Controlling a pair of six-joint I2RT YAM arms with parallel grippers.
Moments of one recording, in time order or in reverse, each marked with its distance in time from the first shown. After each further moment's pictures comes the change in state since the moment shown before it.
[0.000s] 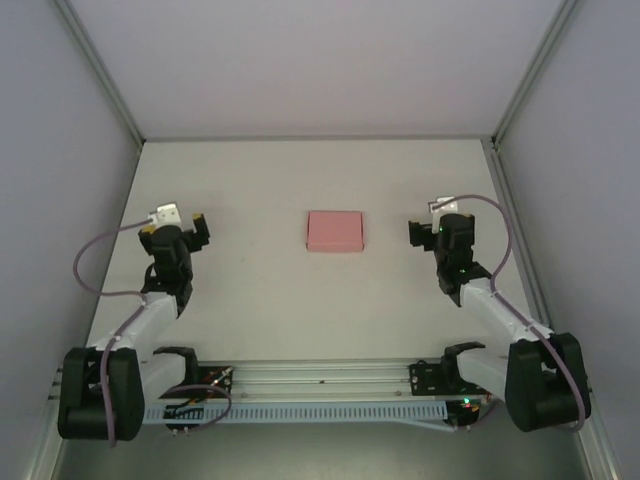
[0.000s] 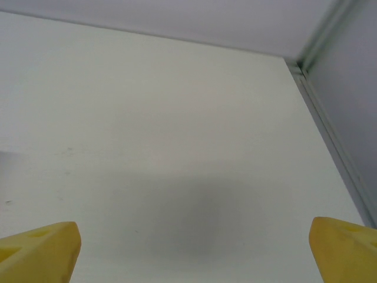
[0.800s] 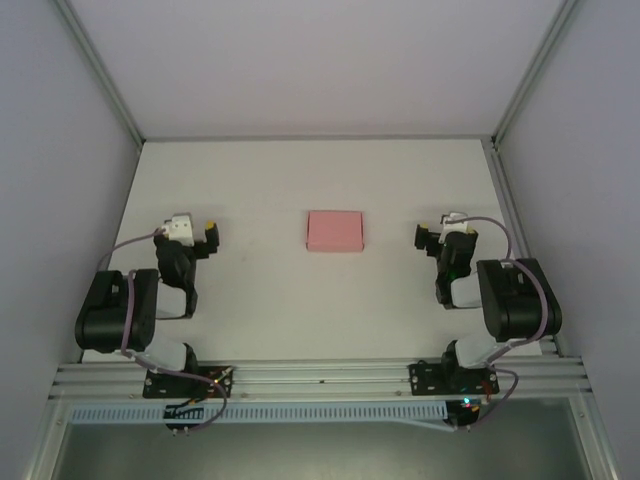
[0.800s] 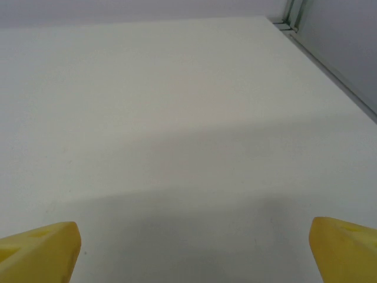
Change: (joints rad) left arm 0.056 0.448 -0.095 0.689 0.265 0.101; right arm -0.124 0.455 -0.157 0.692 -0.084 0.116
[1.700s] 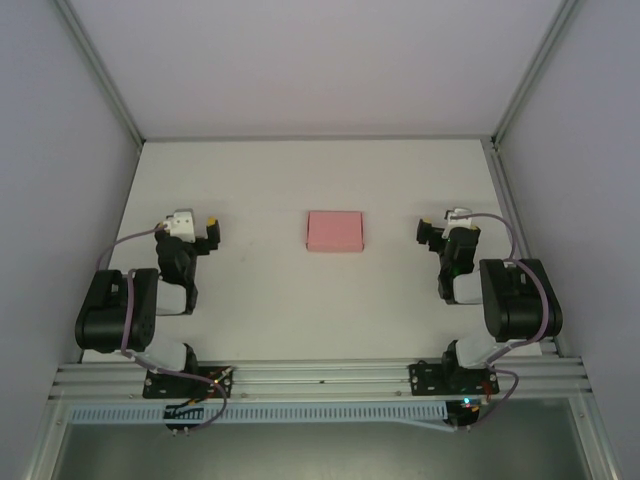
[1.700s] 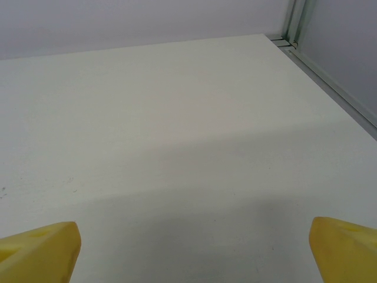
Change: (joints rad) left arm -0.006 0.001 0.007 -0.016 0.009 0.019; right arm -0.018 -0.001 0.021 0.022 -0.033 0.019
